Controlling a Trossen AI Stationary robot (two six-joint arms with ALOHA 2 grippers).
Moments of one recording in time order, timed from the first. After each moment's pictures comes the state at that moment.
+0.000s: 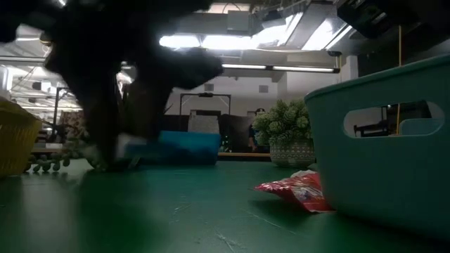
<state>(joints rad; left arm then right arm) -0.46 2.02 1.45 -0.74 0.00 0.18 0.55 1.67 1.30 -0.74 -0.29 0.18</state>
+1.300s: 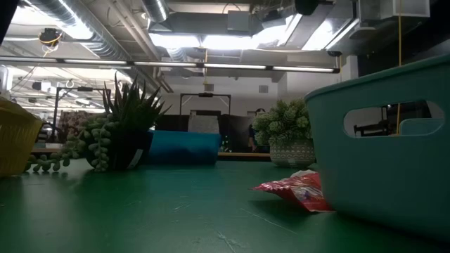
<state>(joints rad) -0.39 2.10 1.68 -0.06 0.07 -0.18 0.55 1.66 1.89 -1.41 -0.07 0.02</state>
